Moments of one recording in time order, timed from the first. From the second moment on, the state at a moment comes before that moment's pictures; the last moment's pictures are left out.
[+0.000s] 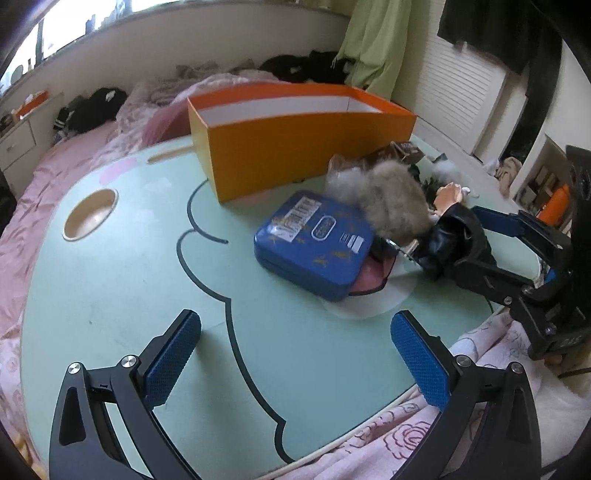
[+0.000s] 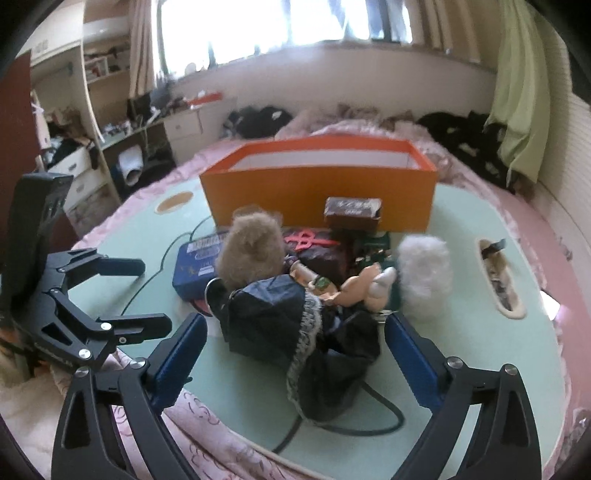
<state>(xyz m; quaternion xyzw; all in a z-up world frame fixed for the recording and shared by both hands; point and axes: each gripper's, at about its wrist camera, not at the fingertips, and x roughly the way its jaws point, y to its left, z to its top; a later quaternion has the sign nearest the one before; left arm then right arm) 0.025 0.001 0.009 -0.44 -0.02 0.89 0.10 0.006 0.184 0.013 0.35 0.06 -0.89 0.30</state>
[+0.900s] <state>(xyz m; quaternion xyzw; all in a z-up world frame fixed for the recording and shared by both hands) 0.003 0.006 0.012 -0.43 0.00 0.89 0.15 0.027 0.249 0.022 0.30 -0.07 -0.88 0.35</state>
